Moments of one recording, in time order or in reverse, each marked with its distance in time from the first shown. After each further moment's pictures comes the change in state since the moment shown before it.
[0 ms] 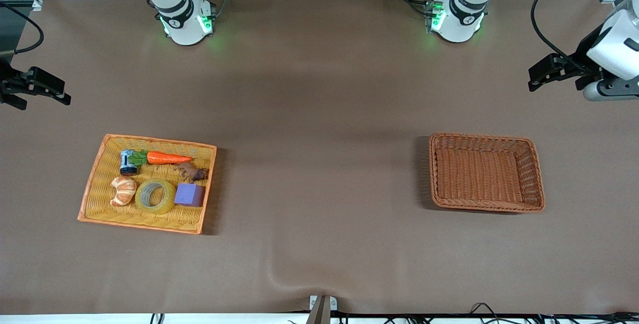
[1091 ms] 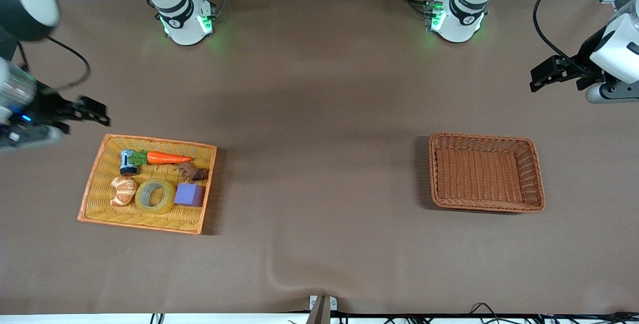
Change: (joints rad) left arm 0.011 0.008 -0.006 -0.005 -0.002 -0.010 0.001; right arm 0.115 0.156 0.008 -0.042 0.001 0.138 -0.001
